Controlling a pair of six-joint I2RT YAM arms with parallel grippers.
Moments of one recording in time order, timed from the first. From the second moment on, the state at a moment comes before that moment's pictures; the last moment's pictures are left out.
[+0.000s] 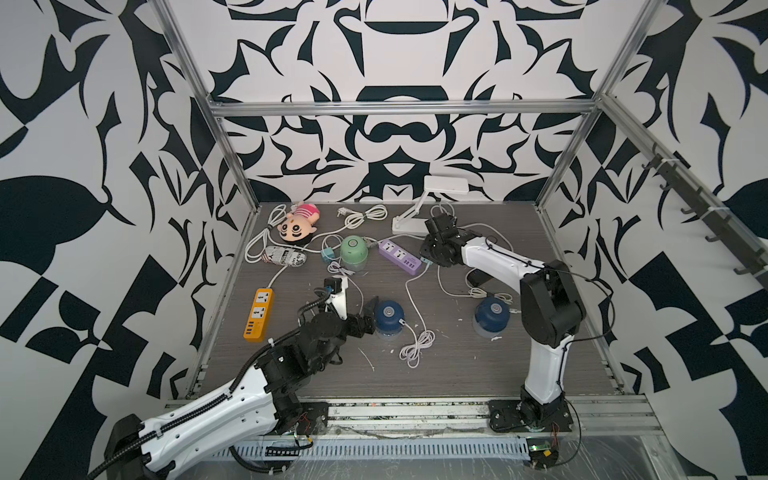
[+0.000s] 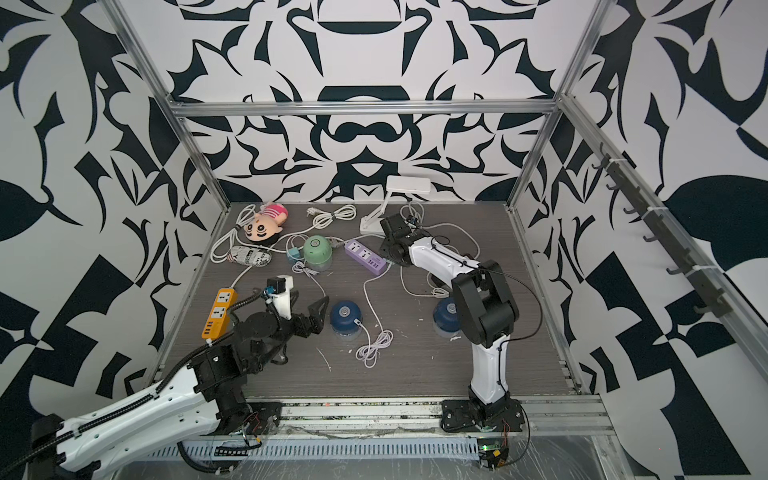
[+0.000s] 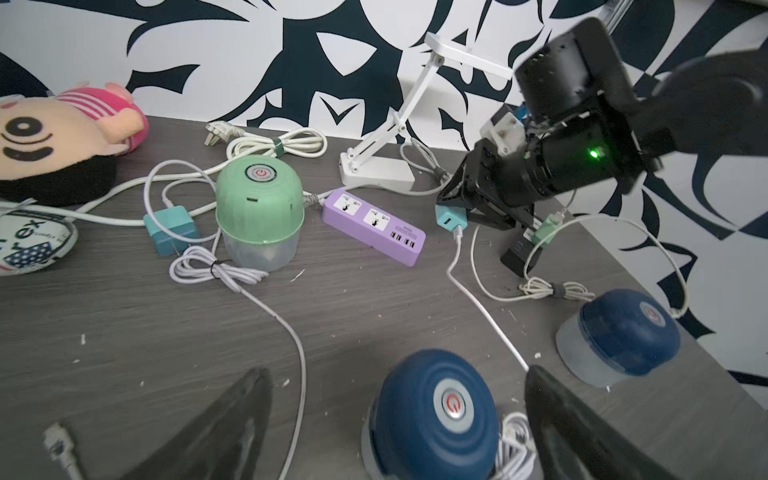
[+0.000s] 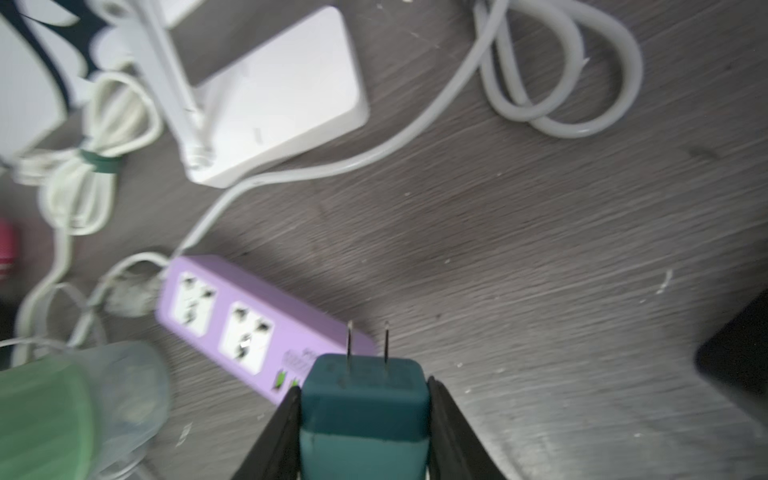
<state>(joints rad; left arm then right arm) -0.91 0.72 0.45 -0.02 -0.40 -0.49 0.51 1.90 1.44 -0.46 0.11 0.90</state>
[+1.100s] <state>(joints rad) -0.62 1.46 0.69 0.75 0.21 -0.85 0.57 1.62 1.19 -0.01 -0.13 1.28</state>
